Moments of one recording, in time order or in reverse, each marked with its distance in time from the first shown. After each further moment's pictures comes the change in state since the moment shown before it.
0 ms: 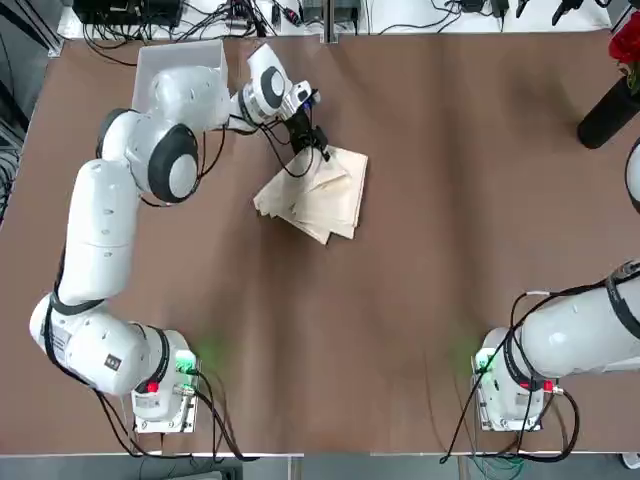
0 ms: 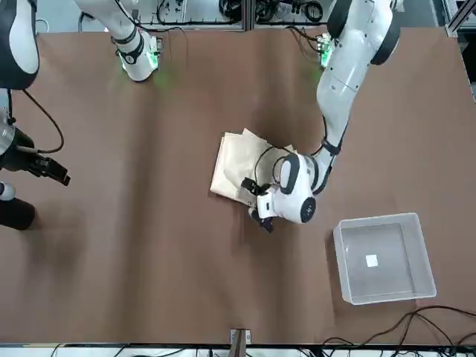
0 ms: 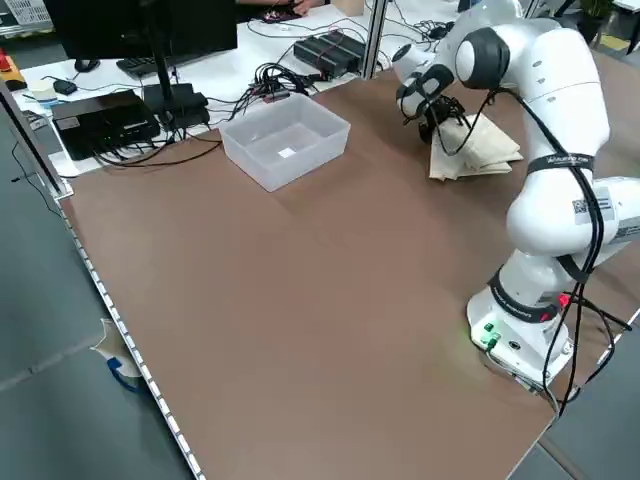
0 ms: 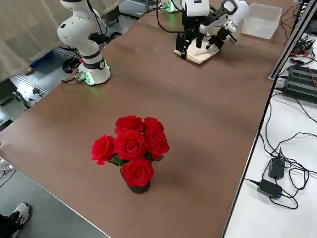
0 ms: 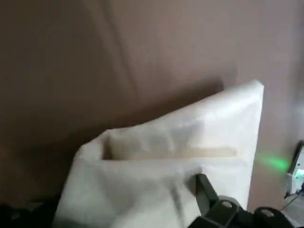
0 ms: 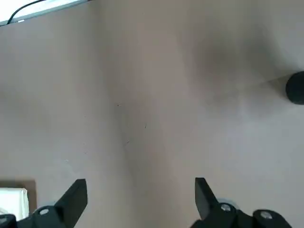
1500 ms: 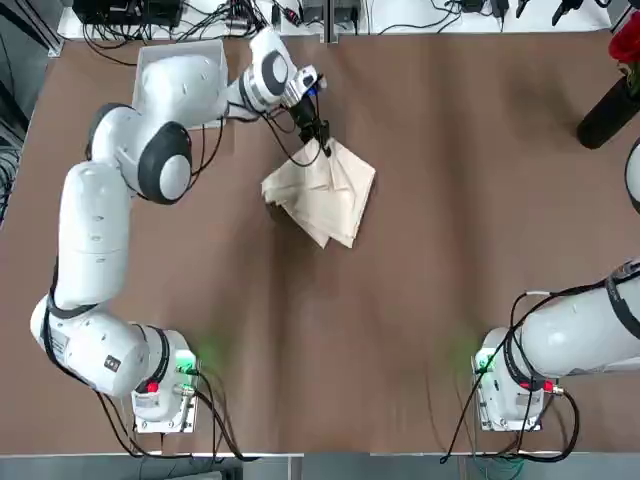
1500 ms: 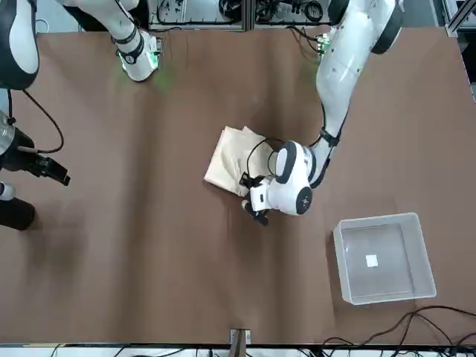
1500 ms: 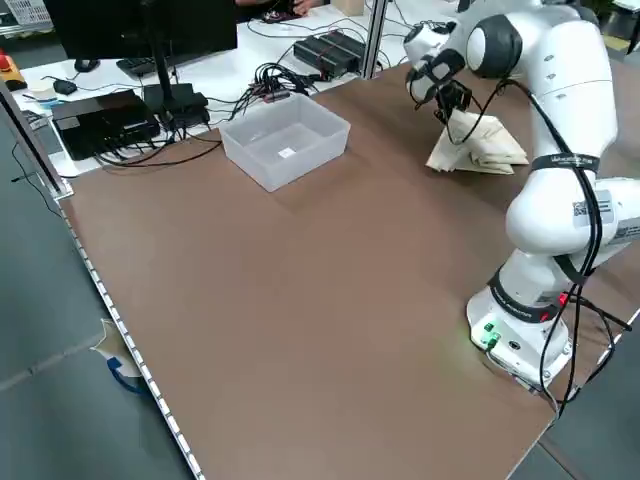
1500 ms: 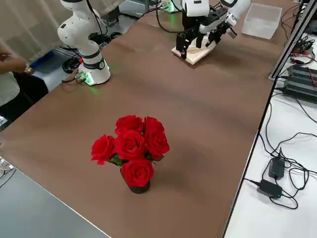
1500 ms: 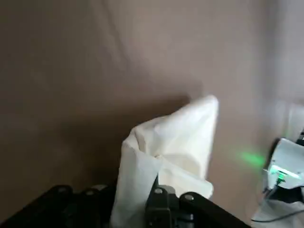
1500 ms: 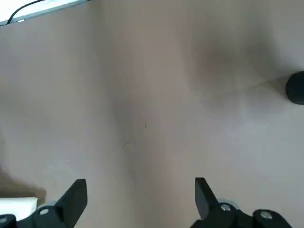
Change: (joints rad) left arm -0.001 -0.123 -0.002 -0.018 0.003 -0.086 -0.065; right arm 0.000 0.000 0.000 0.000 0.000 0.000 0.000
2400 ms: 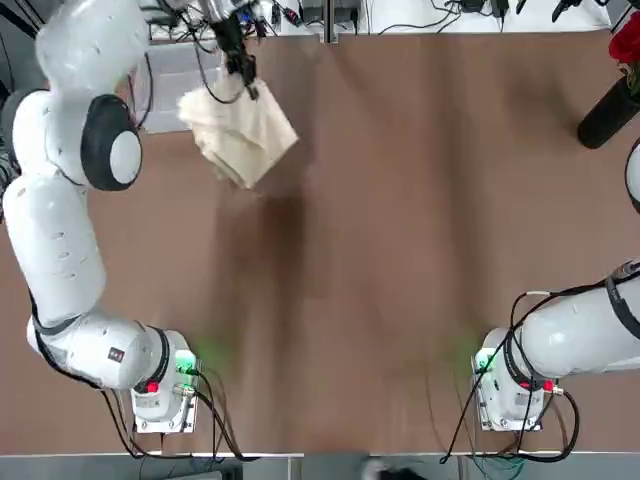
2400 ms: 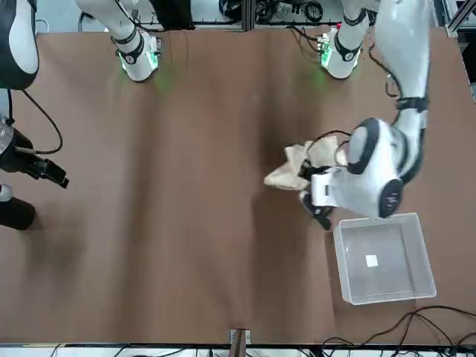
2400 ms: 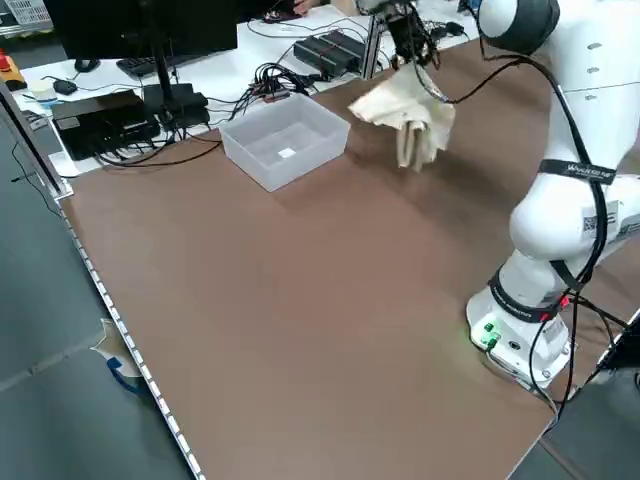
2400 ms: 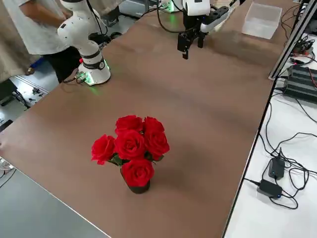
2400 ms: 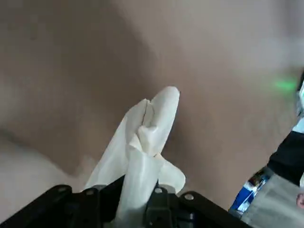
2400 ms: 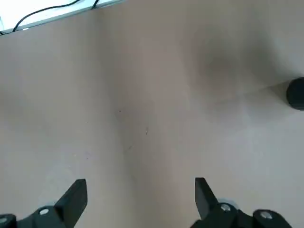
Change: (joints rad) left arm 0.154 -0.263 0.222 0.117 0.277 -0.571 0.196; right arm 0.000 0.000 0.001 0.003 0.001 0.026 0.000
